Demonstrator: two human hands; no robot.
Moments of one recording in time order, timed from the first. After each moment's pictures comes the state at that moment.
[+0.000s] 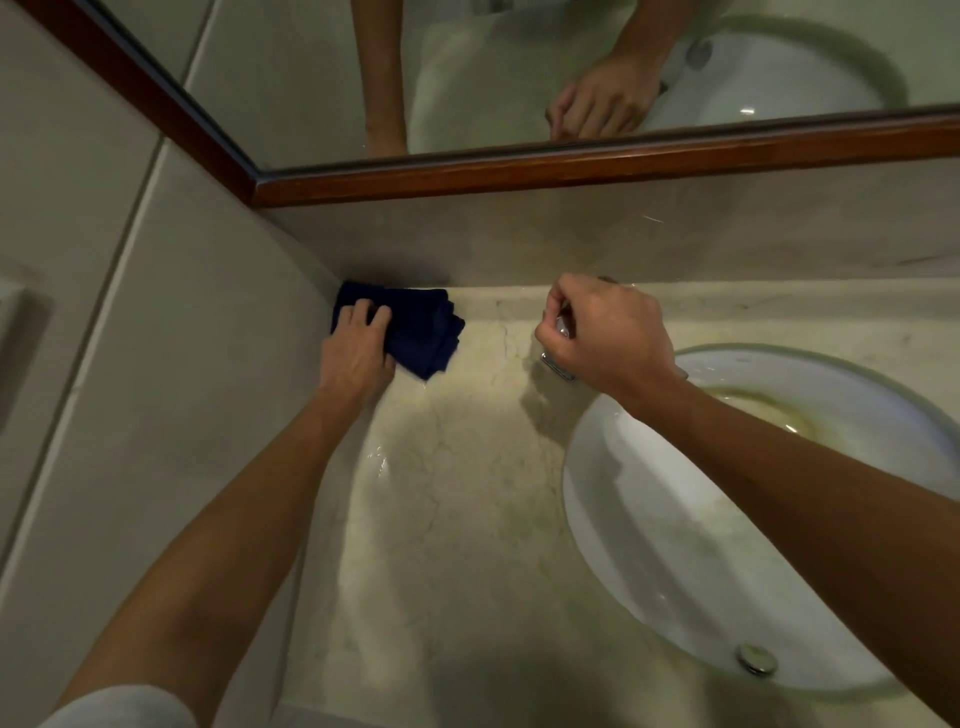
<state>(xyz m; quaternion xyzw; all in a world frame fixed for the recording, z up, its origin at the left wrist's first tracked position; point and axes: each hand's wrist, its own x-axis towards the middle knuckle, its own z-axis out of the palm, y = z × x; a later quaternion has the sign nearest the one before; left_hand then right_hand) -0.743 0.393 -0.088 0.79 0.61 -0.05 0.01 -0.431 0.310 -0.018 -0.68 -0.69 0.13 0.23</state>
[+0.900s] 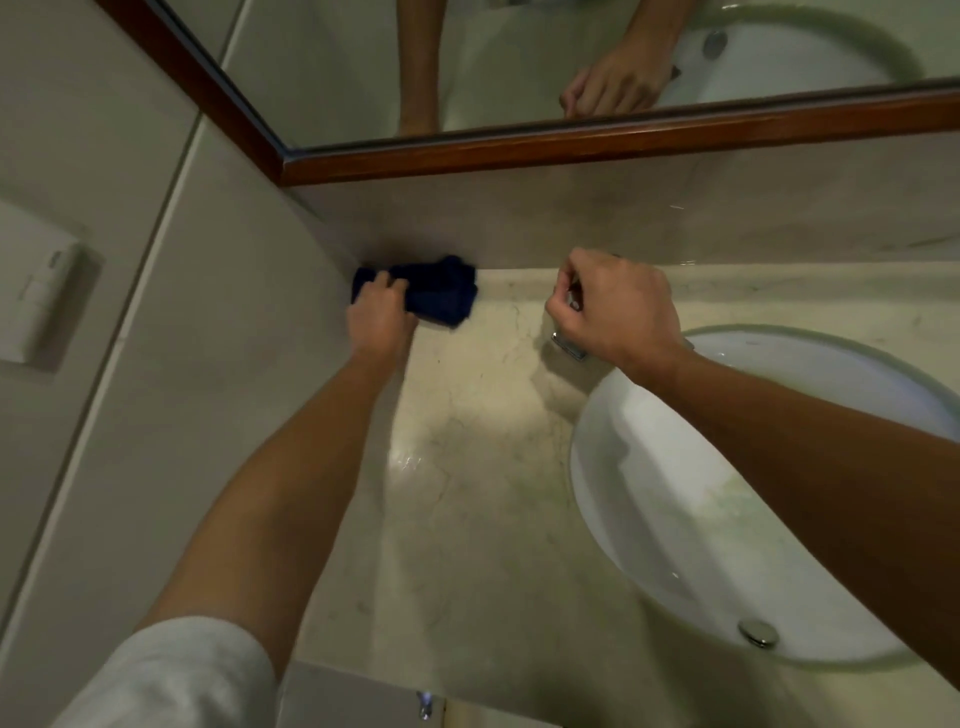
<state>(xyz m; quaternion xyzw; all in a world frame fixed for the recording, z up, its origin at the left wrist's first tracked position) -0.723 0.403 -0.087 0.75 0.66 -0.03 0.00 -0.432 0.306 -0.012 -0.68 -0.70 0.10 0.20</state>
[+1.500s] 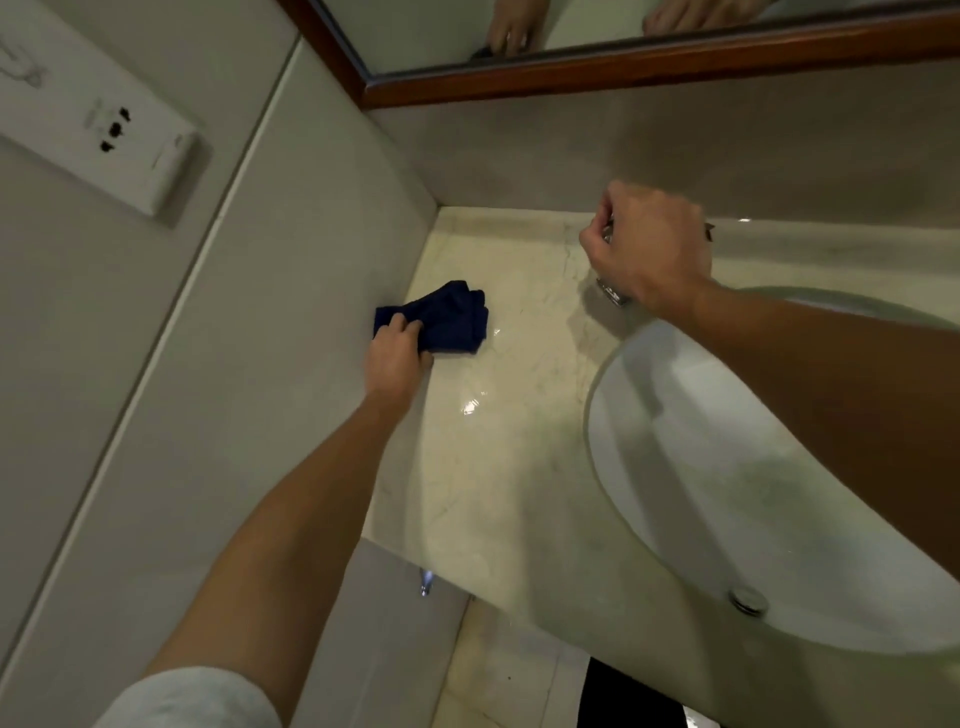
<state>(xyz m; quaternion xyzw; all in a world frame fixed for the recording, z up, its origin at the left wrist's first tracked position) -0.760 0.233 -0.086 0.67 0.74 -0.04 0.01 -0.428 0.308 -0.018 -0.64 -0.72 0.10 0.23</state>
